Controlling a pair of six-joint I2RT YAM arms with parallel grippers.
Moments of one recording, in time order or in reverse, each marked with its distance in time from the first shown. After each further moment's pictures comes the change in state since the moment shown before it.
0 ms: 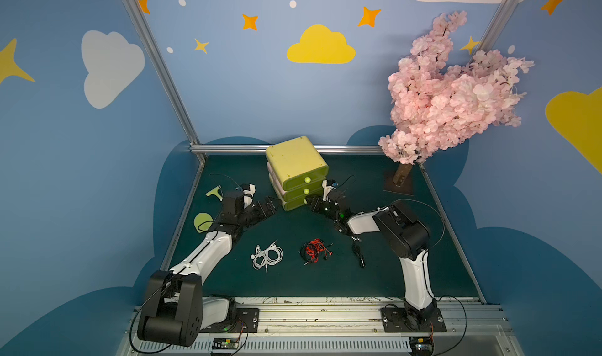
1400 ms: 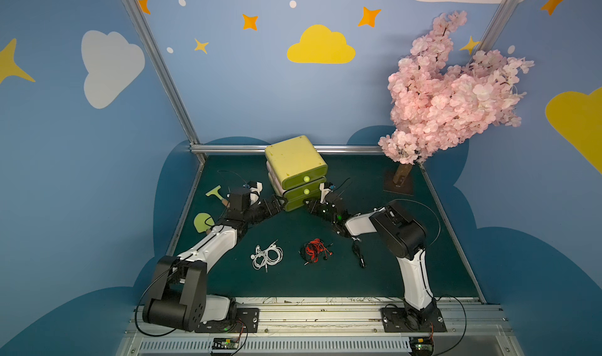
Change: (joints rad) left arm -0.069 0.108 0.063 0.049 0.017 0.002; right arm 0.018 0.014 -0.008 0.008 -0.014 0.050
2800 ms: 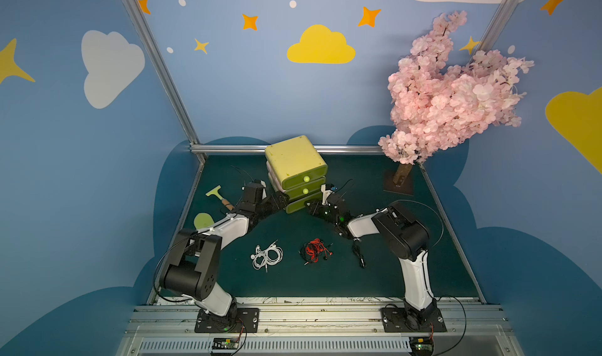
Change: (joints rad) left arm -0.047 0.209 0.104 0.000 -0.259 -0.037; right arm -0.006 -0.032 -0.050 0.010 -0.026 -0.001
